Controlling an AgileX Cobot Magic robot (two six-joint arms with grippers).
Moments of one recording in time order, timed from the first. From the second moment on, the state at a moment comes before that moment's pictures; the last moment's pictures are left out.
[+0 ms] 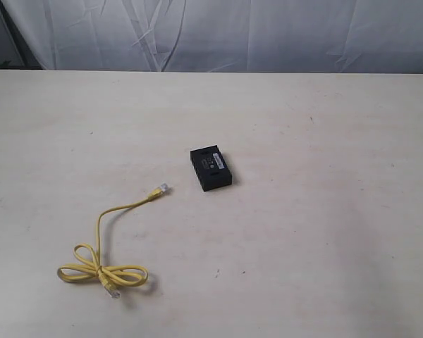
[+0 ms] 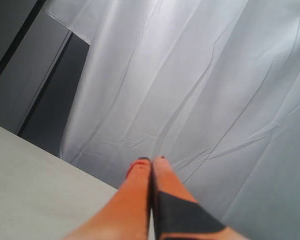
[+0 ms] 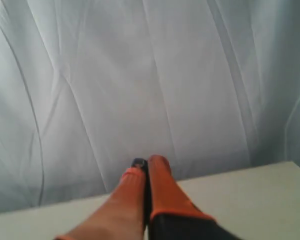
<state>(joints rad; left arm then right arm) 0.01 0.00 -0.01 -0.53 -0.14 -0.02 -0.02 0.52 -0.56 -0.04 0.15 0.24</state>
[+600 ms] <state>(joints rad) 0.01 0.00 -0.01 -0.58 -0.14 -0.02 0.12 1.28 -1.09 0.31 0.84 -0.52</state>
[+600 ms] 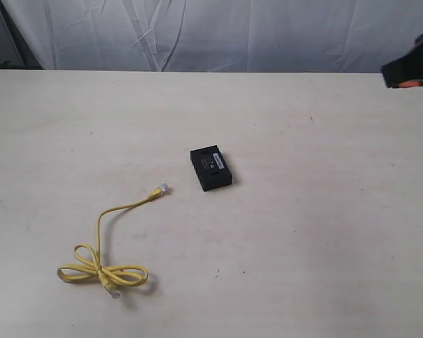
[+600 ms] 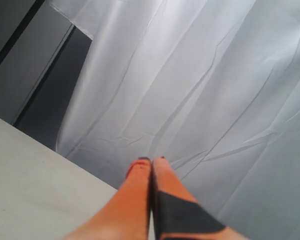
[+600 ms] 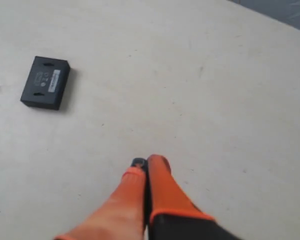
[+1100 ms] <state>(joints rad) 0.01 0.37 -0.29 -0.36 0.04 -0.02 0.20 1.89 -1.54 0.40 1.09 -0.63</state>
